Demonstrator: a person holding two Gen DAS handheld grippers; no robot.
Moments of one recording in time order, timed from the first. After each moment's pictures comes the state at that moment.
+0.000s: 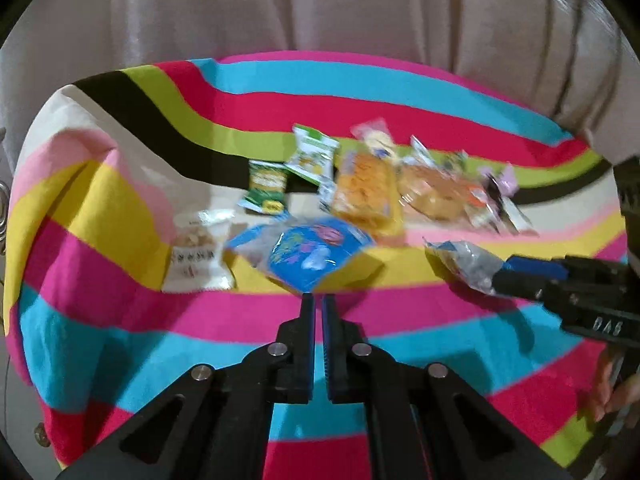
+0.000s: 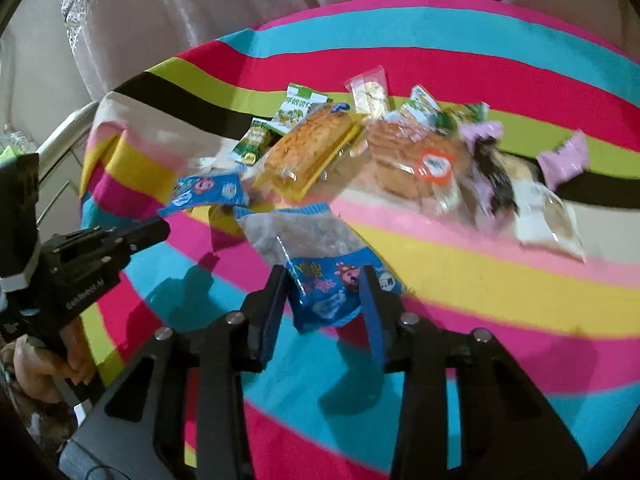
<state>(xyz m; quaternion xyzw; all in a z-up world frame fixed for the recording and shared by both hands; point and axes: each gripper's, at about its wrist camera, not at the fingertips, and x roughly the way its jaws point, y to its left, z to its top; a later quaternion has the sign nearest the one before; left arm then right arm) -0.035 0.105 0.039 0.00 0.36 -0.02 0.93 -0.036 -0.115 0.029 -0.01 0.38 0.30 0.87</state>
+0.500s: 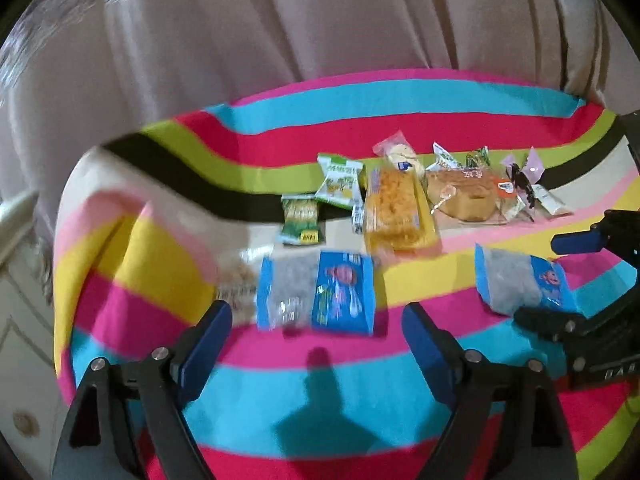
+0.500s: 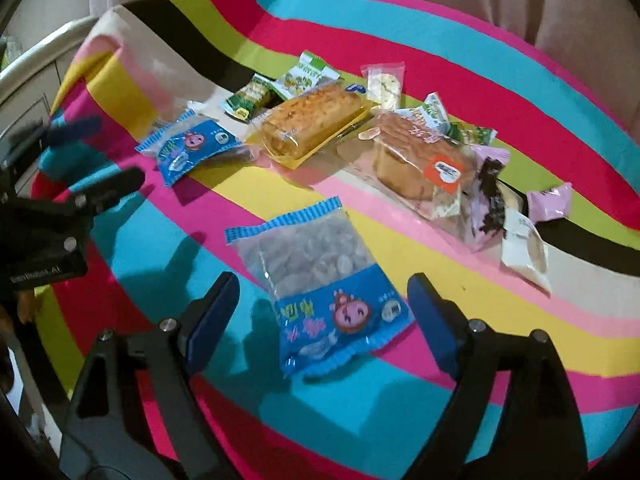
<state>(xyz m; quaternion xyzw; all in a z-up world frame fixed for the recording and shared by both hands) -0.029 0.099 0.043 0.10 0.31 0.04 0.94 -0.029 -0.082 0.022 -0.16 0.37 0.26 0.88</state>
